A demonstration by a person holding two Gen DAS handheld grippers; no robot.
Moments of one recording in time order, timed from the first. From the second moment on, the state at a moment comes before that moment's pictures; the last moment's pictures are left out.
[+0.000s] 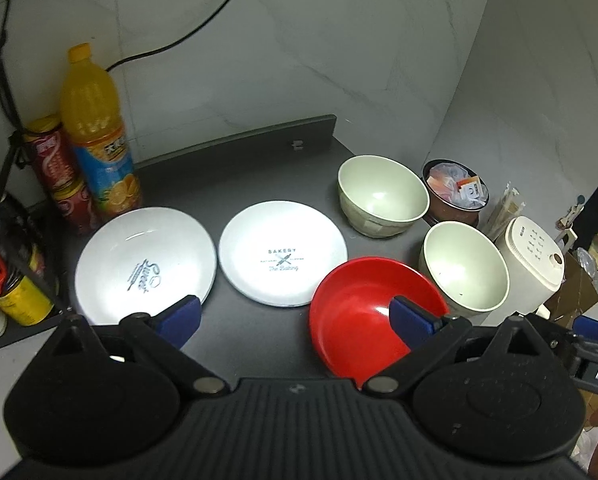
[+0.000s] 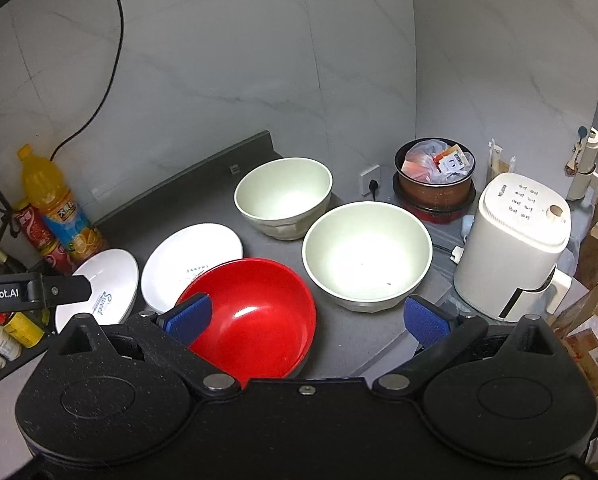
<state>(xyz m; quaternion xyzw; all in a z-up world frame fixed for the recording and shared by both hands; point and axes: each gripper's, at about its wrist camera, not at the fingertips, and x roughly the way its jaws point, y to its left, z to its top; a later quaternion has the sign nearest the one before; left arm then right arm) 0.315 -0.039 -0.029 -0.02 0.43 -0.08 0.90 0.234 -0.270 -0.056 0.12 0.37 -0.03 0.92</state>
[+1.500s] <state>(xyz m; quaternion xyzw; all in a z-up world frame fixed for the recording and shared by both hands) 0.430 -0.203 -0.106 -0.03 0.51 -0.15 0.85 0.334 -0.401 -0.153 0.17 0.48 -0.03 0.86</state>
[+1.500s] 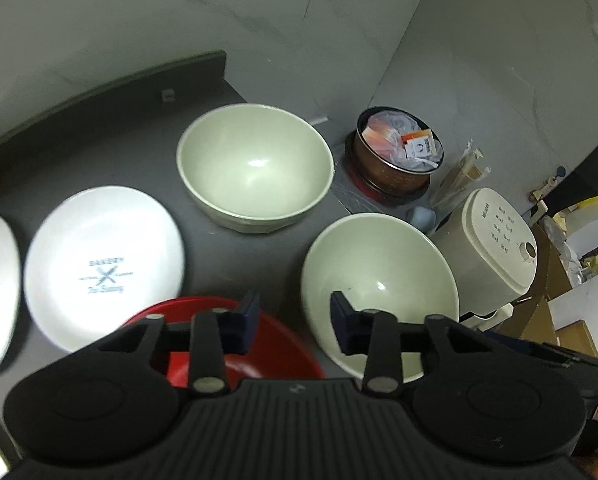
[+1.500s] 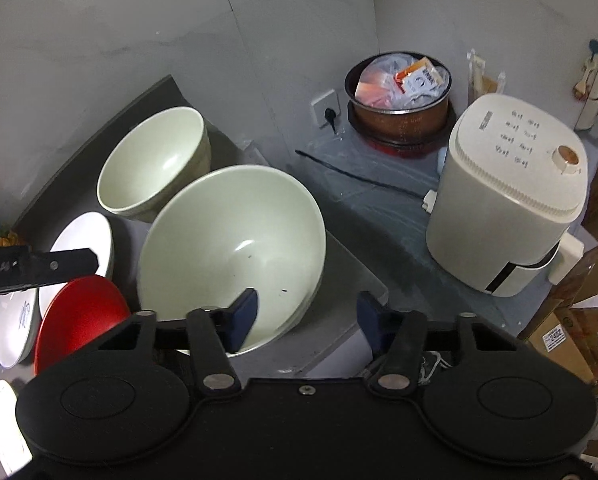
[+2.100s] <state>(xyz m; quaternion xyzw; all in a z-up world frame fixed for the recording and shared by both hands) 0.473 -0.239 -0.159 -0.02 0.58 -0.12 0.81 0.370 -0.417 -0.189 0.19 0.52 0.01 0.83</state>
